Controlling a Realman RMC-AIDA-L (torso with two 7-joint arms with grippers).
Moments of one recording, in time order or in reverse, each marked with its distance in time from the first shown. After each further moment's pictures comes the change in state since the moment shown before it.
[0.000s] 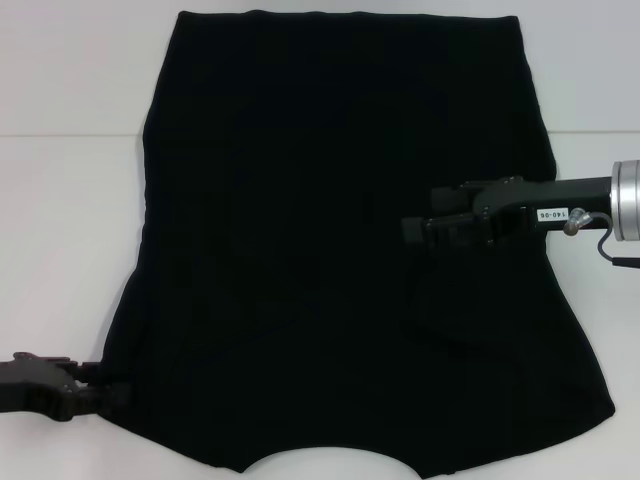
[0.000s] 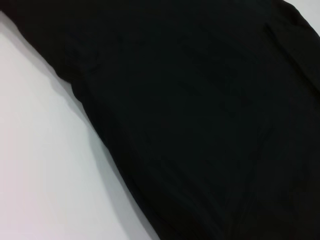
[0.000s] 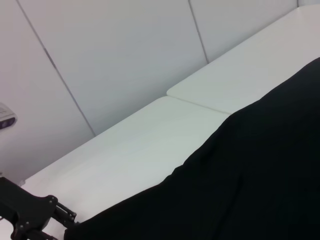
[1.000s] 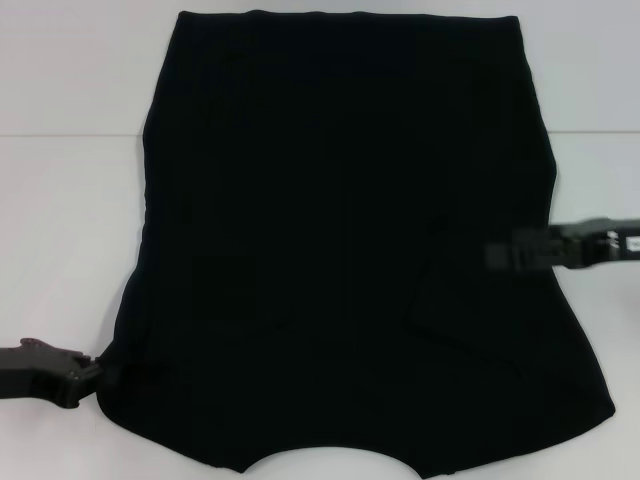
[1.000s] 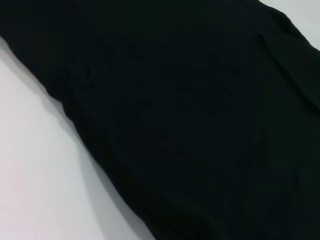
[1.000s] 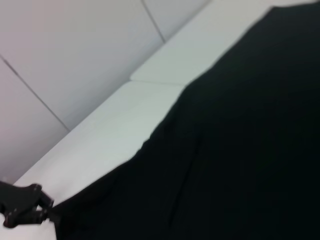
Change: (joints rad) left arm -0.019 -0.001 0.005 0.024 -0.006 0.025 -0.013; right arm -0.102 -0.091 0.005 -0.005 -0.008 -0.079 0.171
